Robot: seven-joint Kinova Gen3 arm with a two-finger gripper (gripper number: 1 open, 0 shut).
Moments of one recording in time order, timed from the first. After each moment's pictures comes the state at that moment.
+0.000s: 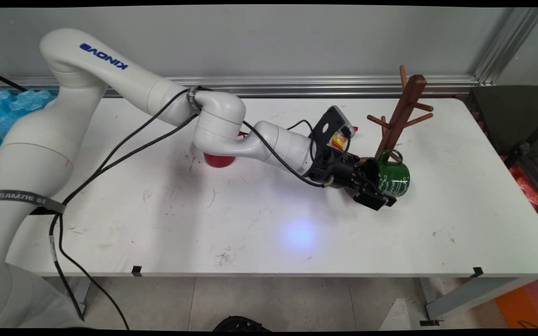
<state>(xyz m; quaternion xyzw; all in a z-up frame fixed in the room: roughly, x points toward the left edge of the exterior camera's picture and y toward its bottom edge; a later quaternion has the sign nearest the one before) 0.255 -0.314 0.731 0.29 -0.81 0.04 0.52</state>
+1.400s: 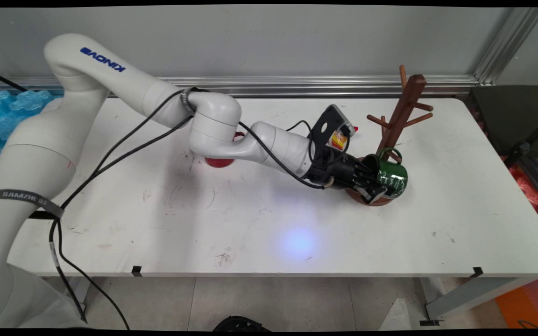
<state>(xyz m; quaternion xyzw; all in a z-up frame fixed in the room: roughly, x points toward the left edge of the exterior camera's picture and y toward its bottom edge) 0.257 -0.298 0.744 0.29 -0.80 0.04 0.53</state>
